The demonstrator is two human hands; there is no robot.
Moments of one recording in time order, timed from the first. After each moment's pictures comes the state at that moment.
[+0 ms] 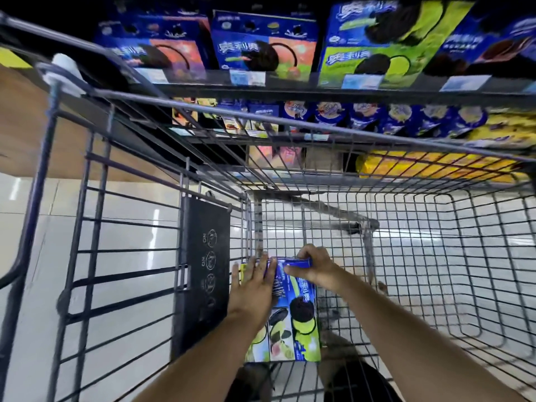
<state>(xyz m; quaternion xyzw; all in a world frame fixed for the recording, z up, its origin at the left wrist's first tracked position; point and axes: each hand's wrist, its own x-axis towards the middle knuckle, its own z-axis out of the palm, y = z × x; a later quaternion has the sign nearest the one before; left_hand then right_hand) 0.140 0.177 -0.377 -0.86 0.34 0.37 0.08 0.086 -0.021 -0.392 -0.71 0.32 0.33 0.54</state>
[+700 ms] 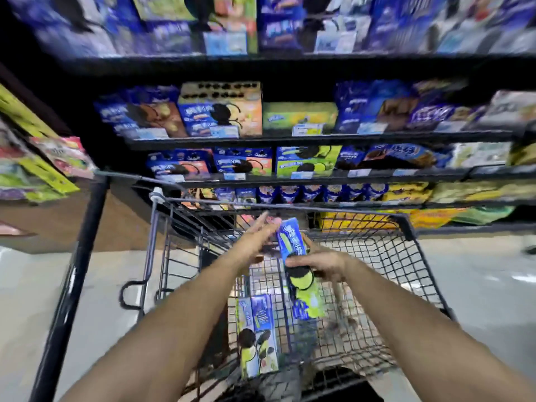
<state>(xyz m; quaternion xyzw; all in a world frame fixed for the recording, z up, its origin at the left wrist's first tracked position) 0.231 0.076 -0.102 -0.69 0.05 0.51 -0.51 0.099 -0.082 -0.112 -0.63 0.31 0.28 0.65</state>
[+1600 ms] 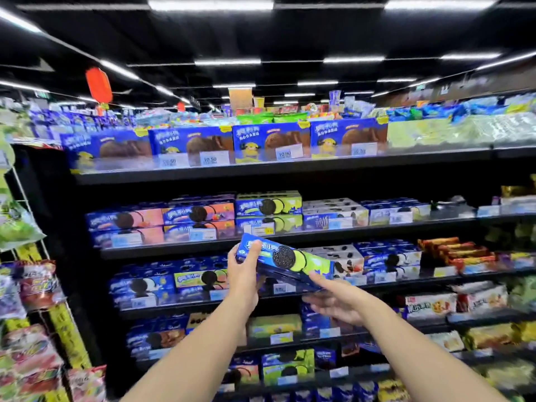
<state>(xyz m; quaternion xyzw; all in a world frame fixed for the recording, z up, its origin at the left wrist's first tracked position) 0.277 -0.051 0.305 -0.52 0.11 0.18 -0.83 0.121 -0.218 0.279 -0.55 0.26 -0.08 0.79</state>
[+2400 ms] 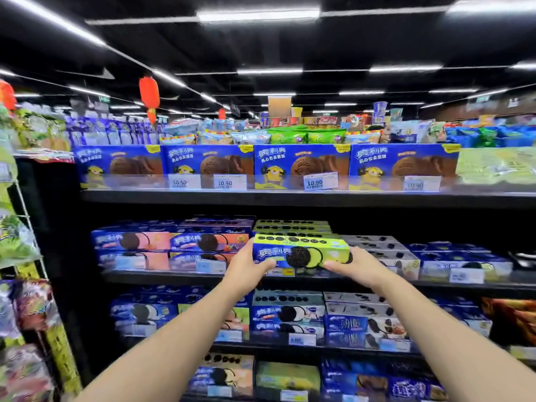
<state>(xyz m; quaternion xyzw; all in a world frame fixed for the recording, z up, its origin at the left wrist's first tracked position) 0.394 -0.086 0.369 -0.80 0.33 0.00 -0.50 0.246 -0.341 0.378 -0.88 0.14 -0.17 0.42</state>
